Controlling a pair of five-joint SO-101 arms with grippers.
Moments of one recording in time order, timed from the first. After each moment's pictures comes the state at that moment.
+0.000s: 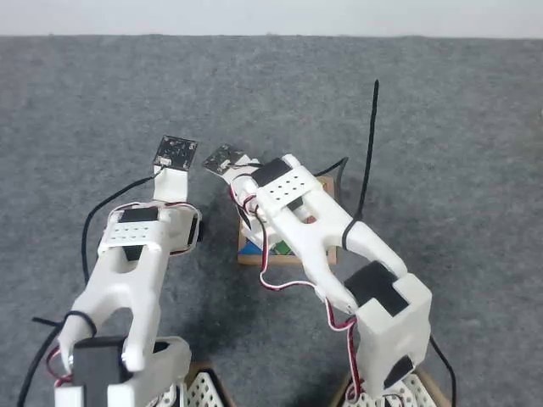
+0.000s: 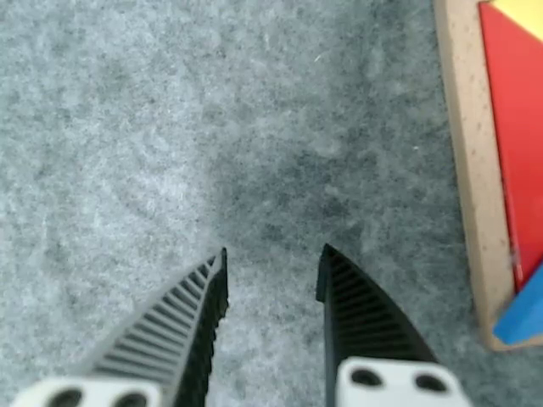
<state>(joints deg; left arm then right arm) -9.8 -15.6 56.0 43.9 -9.8 -39.9 18.5 4.1 74.0 13.2</state>
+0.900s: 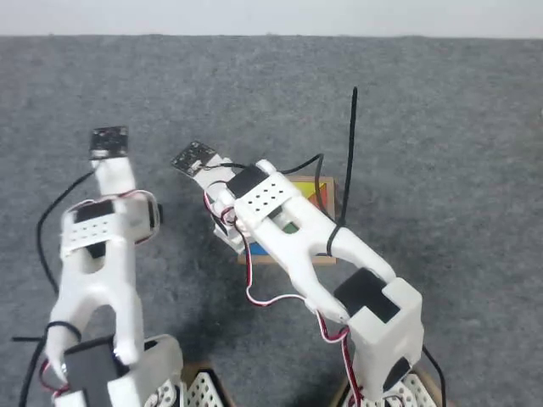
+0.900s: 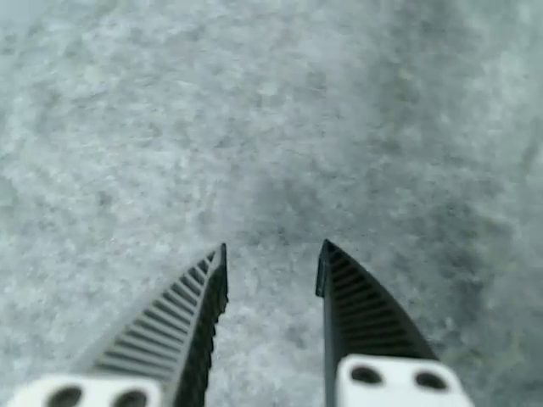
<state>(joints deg) -24.1 -15.6 49.5 47.3 -3.6 -46.0 18.5 0.0 70.9 9.5</state>
